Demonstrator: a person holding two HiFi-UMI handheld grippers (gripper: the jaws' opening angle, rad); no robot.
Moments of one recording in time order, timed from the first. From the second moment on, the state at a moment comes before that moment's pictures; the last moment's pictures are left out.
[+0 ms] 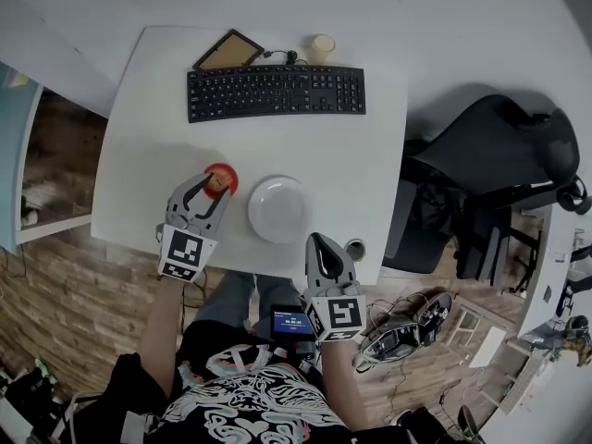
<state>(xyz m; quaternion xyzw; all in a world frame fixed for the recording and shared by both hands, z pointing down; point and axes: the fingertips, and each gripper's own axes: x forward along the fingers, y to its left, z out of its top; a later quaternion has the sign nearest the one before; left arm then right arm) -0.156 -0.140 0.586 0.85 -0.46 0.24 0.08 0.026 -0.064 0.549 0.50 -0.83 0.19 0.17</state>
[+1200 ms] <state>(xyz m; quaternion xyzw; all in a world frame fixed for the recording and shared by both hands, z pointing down) -0.166 -0.158 0.584 0.85 -0.44 0.26 0.09 0.031 -0.077 0.545 0.52 -0.81 0.19 0.18</state>
